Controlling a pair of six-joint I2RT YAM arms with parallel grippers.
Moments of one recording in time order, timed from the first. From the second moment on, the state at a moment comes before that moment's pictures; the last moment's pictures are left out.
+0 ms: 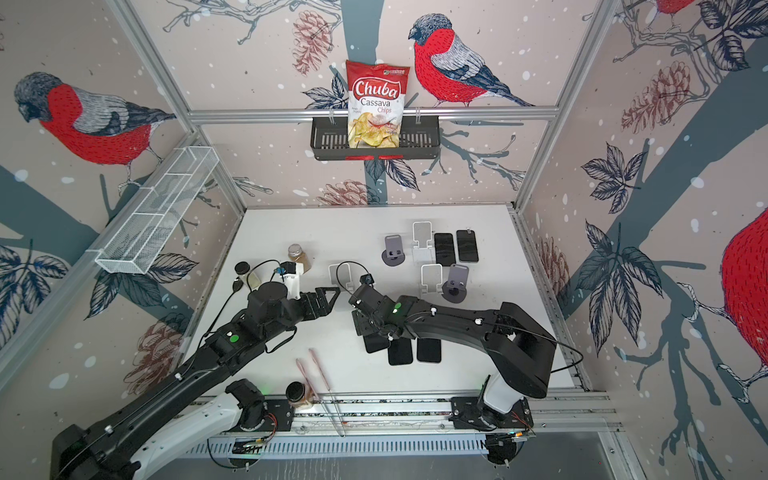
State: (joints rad) left arm -0.63 0.81 0.59 -0.25 0.03 -0.73; right arm 1.11 1.60 1.02 -0.41 0.20 0.58
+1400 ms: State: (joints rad) left arm -0.63 0.77 0.56 -0.23 0.05 -0.73; right arm 1.13 1.81 1.06 -0.38 0.12 0.69
